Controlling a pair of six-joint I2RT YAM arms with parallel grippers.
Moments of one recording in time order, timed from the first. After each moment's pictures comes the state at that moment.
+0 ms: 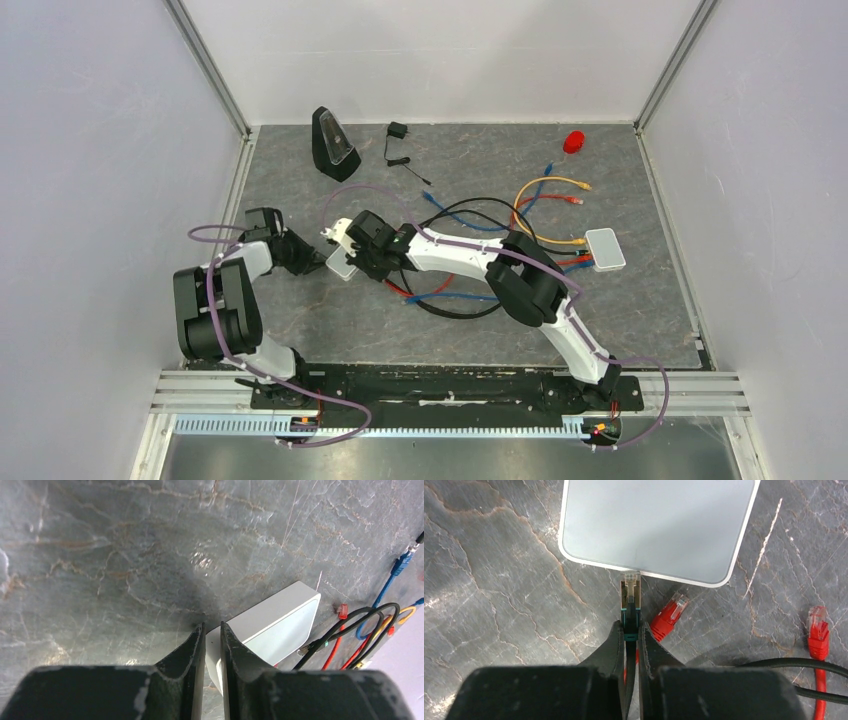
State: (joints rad) left arm 0.22 1.56 0.72 -0.23 0.35 -0.68; right arm 1.03 2.28 1.78 -0.42 0.01 -0.11
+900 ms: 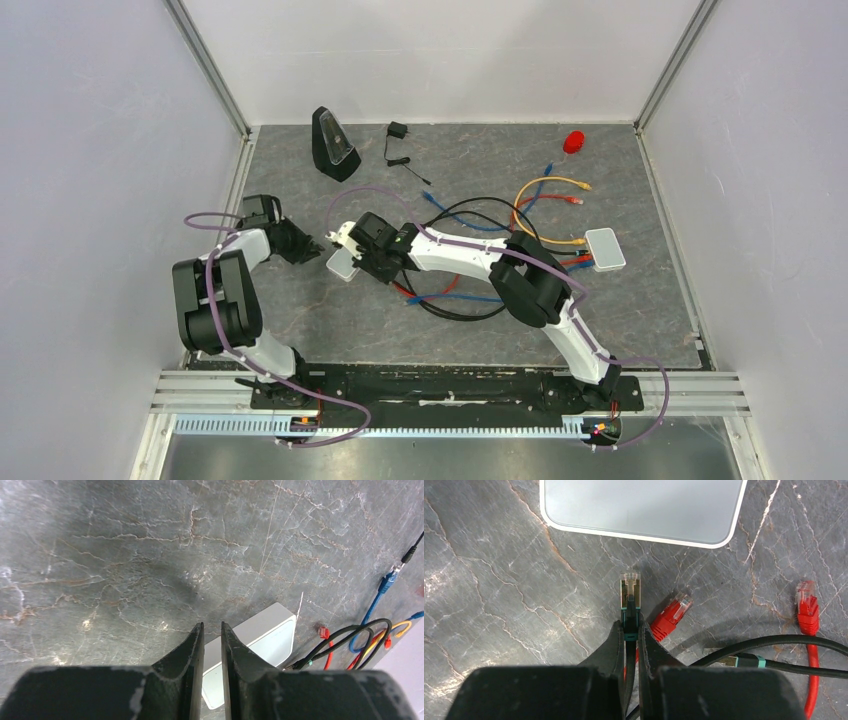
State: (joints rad) left arm 0.22 1.58 0.81 -0.28 0.30 -0.69; right arm 1.03 2.25 1.75 -0.51 0.03 -0.11
